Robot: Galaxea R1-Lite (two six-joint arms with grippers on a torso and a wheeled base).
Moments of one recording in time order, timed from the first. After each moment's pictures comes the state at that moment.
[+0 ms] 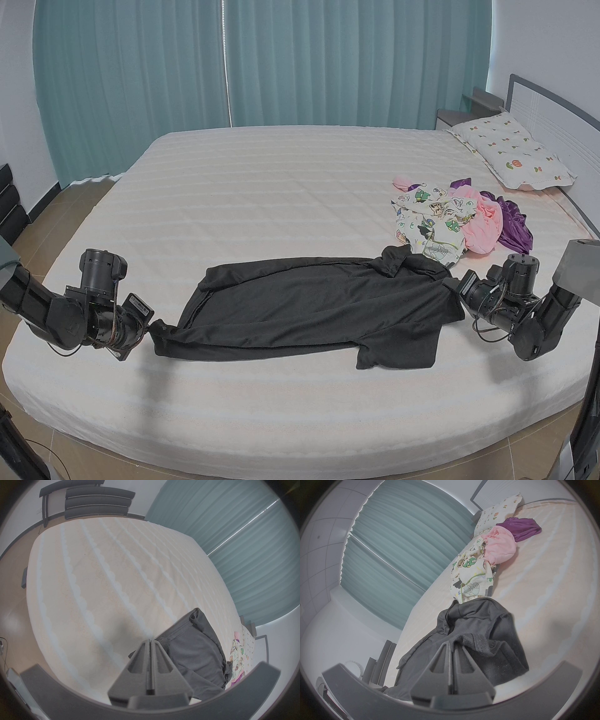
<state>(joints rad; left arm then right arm) -0.09 1.84 -0.73 -0.30 0.10 -1.05 0.08 2.18 -0.68 -1.24 0.24 0.78</state>
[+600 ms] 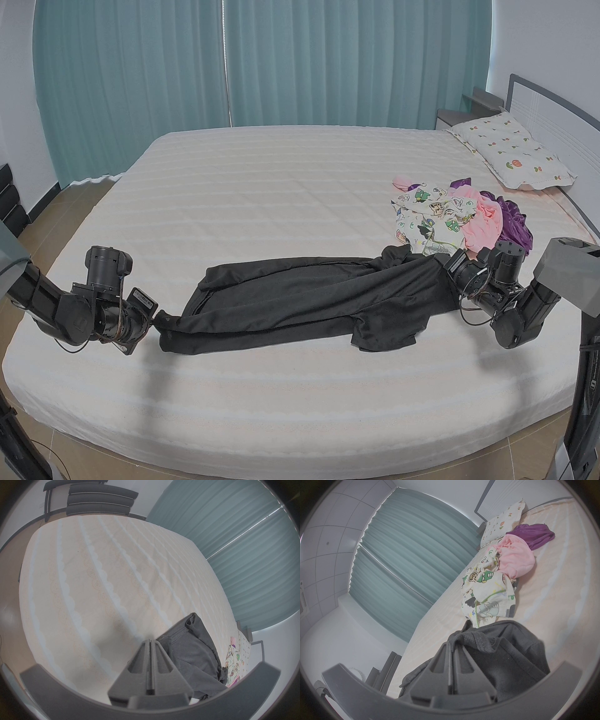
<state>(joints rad) -0.09 1.90 -0.77 -0.34 0.10 -1.09 0.10 2.30 -0.90 -1.31 0.17 0.83</state>
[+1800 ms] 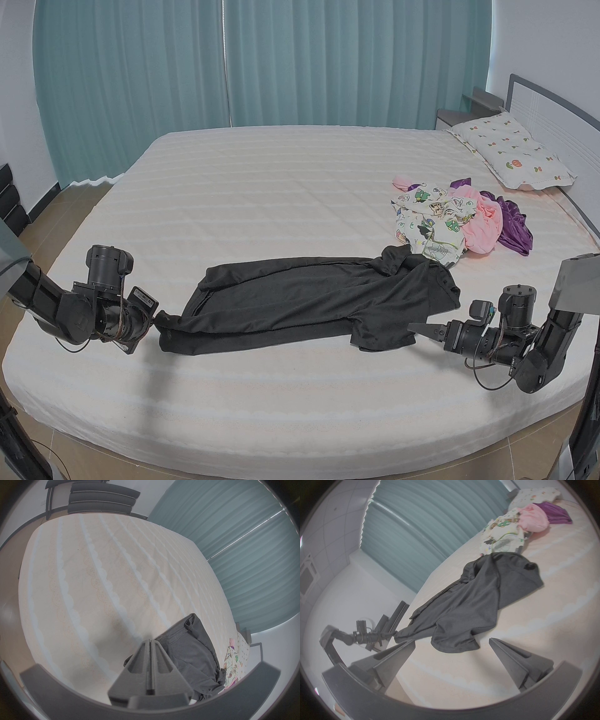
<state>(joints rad) -0.10 1.90 -0.78 -0.34 0.10 -1.11 0.15 2.16 -0.43 -1.33 0.52 0.52</state>
